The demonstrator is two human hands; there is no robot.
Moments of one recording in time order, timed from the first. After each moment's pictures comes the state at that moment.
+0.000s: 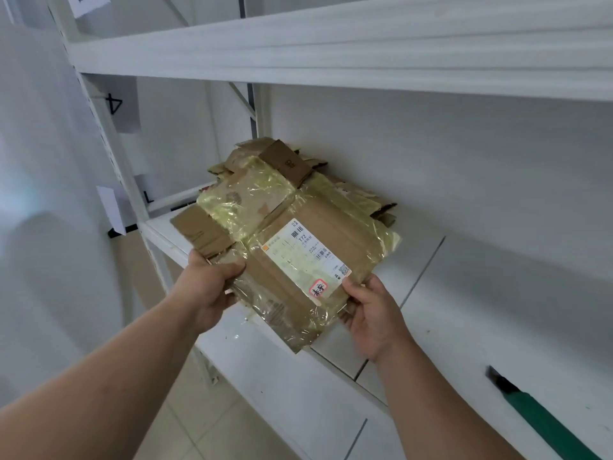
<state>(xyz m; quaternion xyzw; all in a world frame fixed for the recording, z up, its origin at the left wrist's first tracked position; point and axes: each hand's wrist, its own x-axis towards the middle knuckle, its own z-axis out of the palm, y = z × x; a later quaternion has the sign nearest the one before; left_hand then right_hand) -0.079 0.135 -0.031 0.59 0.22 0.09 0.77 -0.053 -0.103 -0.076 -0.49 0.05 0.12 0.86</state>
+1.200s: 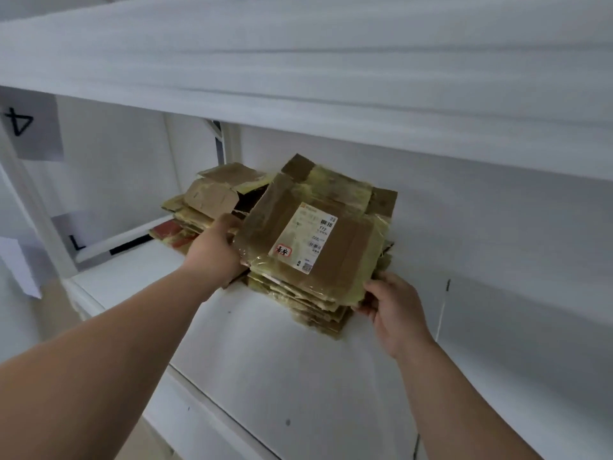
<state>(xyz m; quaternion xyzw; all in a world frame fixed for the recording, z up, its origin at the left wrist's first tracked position) 0.105 0.155 0.018 0.89 0.07 0.14 0.42 0.087 -0.100 -0.036 -0.60 0.10 -0.04 0.79</state>
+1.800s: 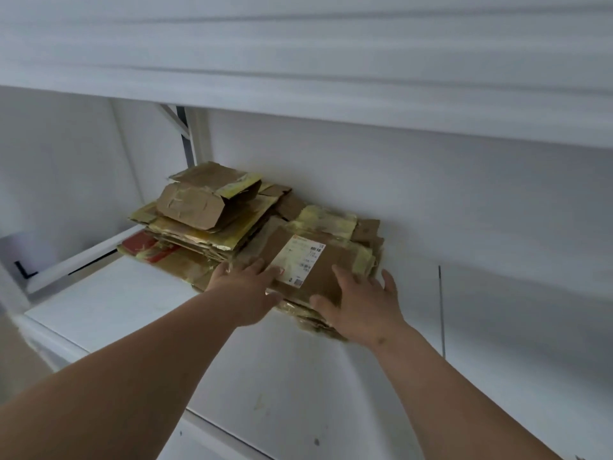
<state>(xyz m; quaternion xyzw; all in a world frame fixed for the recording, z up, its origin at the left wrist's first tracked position) 0.146 0.154 -0.029 0.99 -0.15 -0.05 -0.04 0.101 -0.052 -0.042 -0.99 0.00 -0.02 0.10</state>
